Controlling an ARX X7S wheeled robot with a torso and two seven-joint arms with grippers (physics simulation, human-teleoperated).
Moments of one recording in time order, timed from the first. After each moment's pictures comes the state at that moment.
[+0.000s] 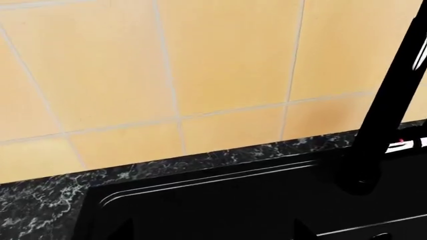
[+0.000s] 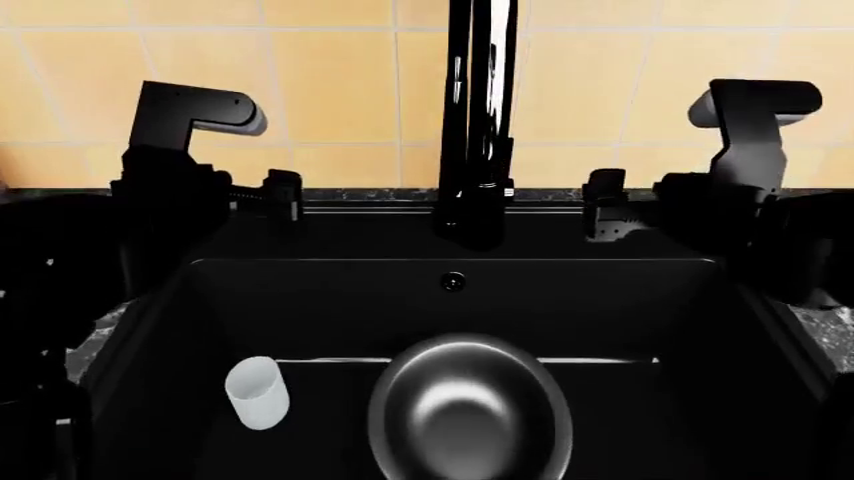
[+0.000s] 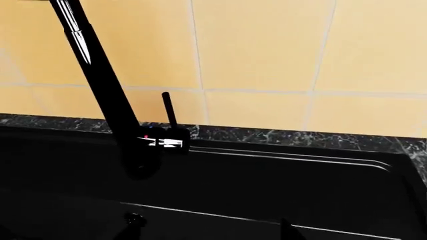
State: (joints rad) left arm -1.05 -0.43 0.17 0.04 -0.67 -1.30 -0.16; right arm 1.09 0.50 0.00 -0.03 0.99 1.50 0.30
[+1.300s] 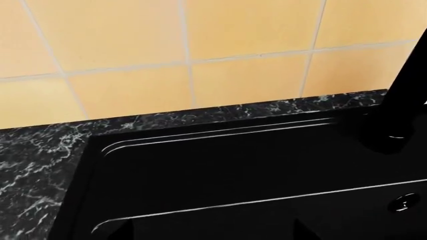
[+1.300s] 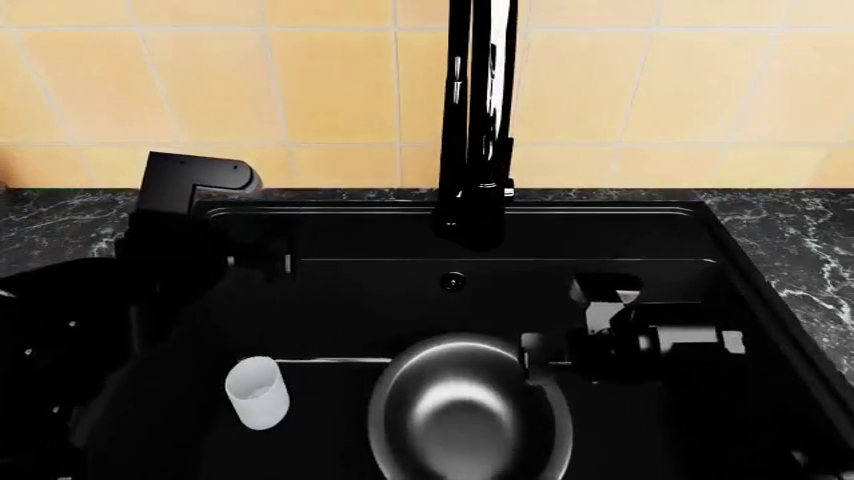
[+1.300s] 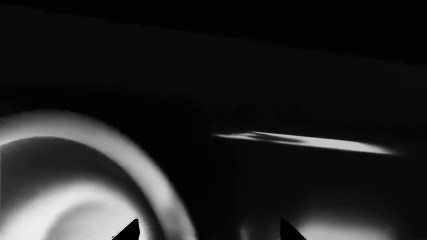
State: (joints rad) left arm -0.87 -0.47 0.16 0.06 -0.68 -1.21 -0.17; right arm 1.13 0.23 -0.61 1.20 0.61 0.87 -0.26
